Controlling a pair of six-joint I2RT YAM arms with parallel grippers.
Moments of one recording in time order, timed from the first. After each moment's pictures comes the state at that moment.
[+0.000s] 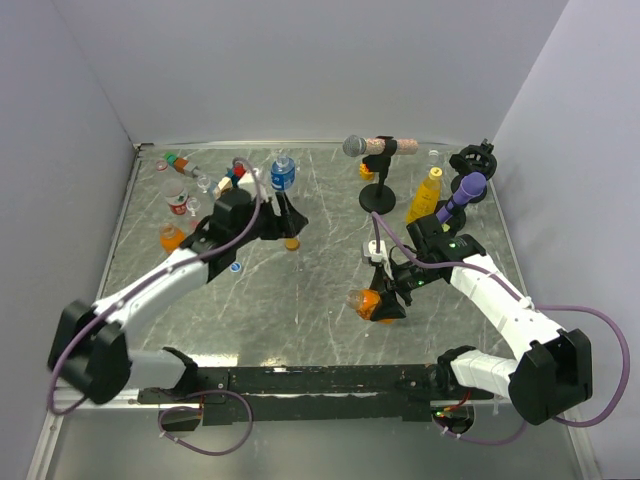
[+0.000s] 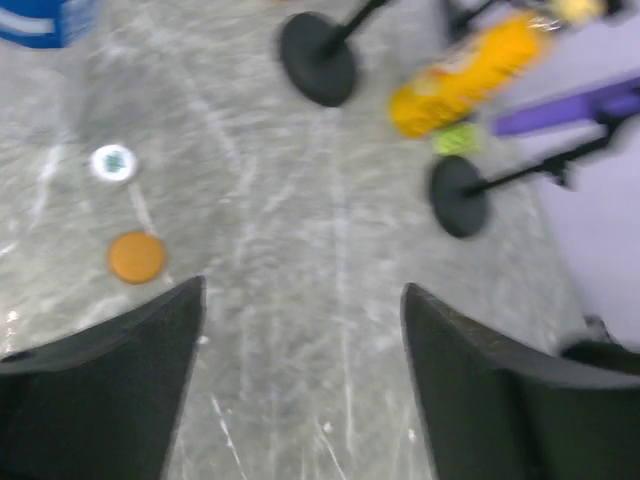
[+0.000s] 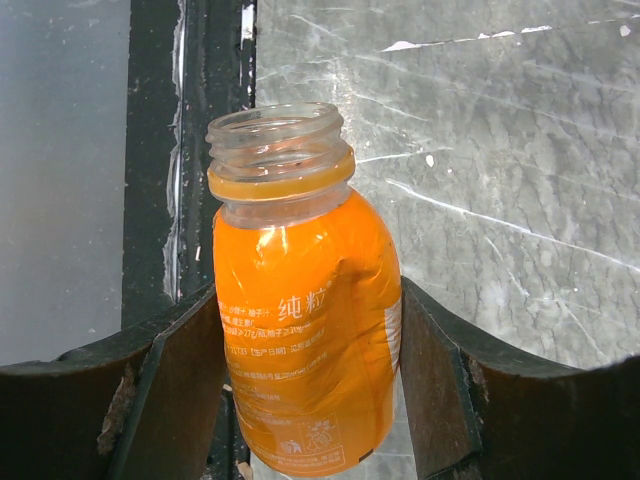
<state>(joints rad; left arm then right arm) -0.55 1.33 0.93 0.01 0.10 -0.56 0.36 1.15 0.88 -1.00 -0.95 -0.93</state>
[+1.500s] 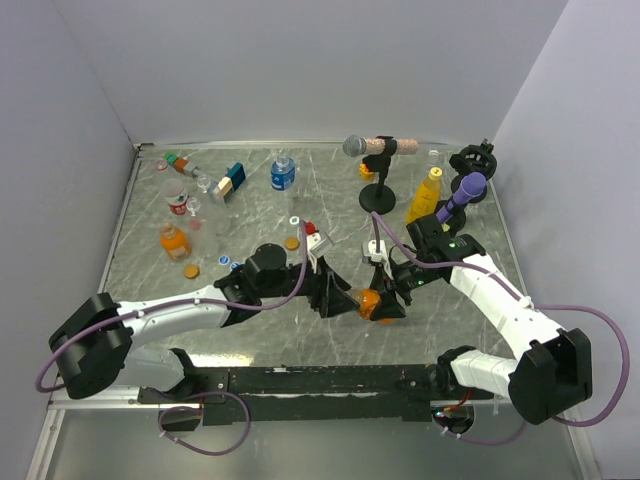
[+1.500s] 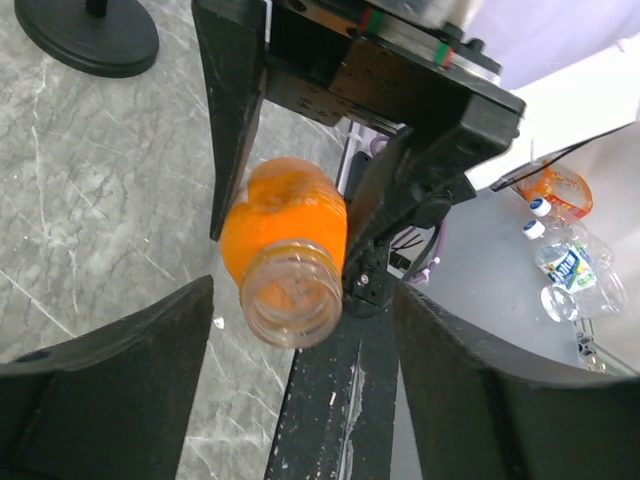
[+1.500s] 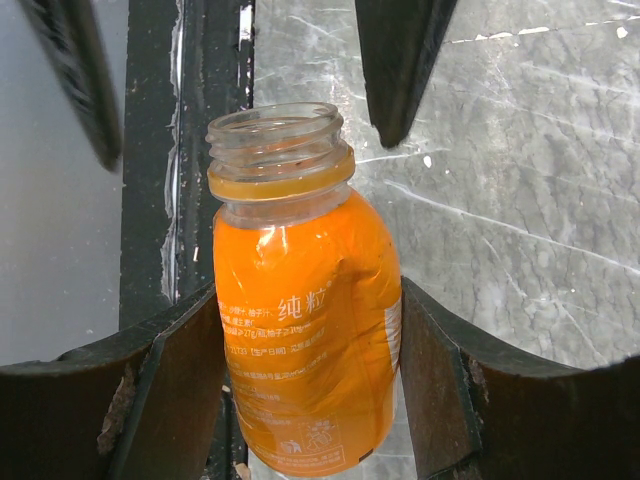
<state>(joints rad) -0.95 1.28 0.65 0.49 0.49 -0.51 0.36 1.16 0.88 -0.99 -0.95 -0.93</state>
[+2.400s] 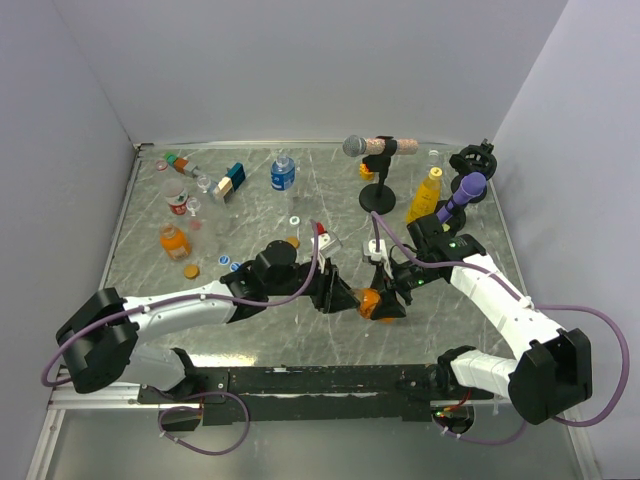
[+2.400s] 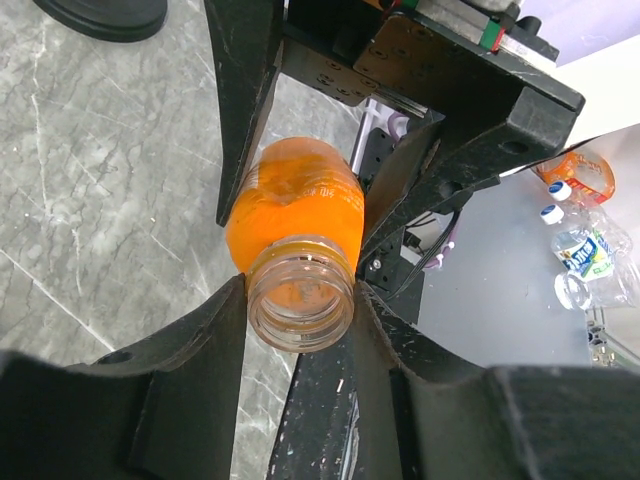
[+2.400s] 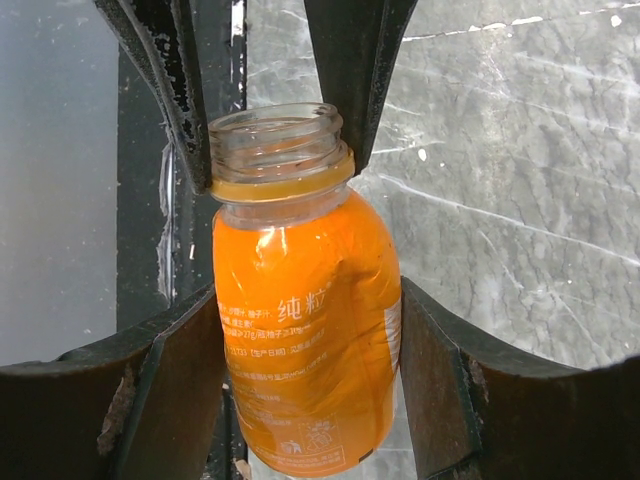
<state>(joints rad) -0.97 1.33 0.72 0.37 0.48 -0.48 0.36 1.16 0.88 -0.99 -0.94 -0.92</state>
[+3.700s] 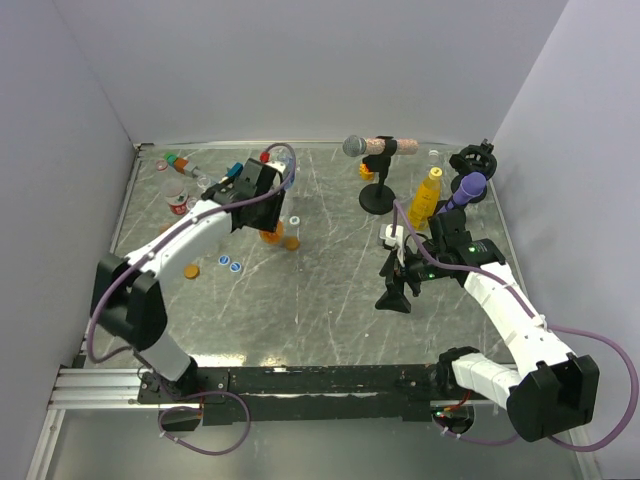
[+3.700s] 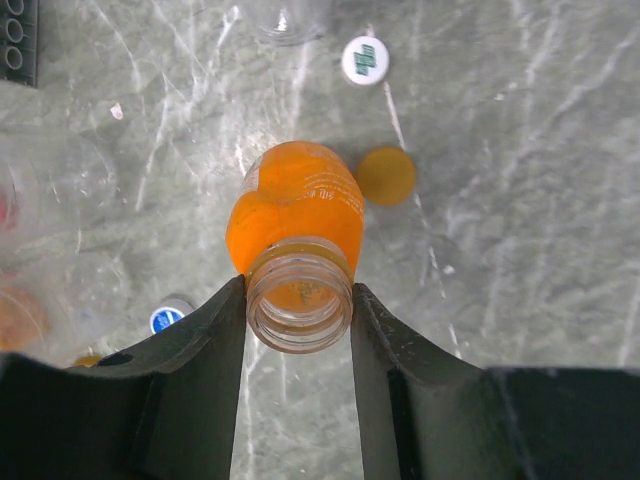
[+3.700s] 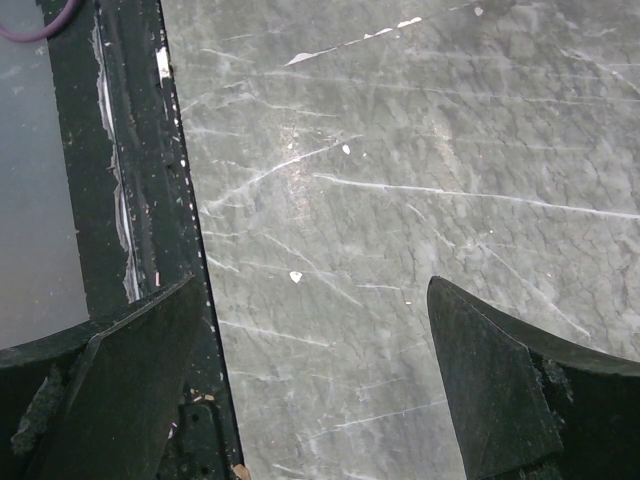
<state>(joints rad) -0.52 1.59 1.35 -0.64 -0.15 -0.17 0.24 1.06 0.88 -0.92 -0.90 -0.77</state>
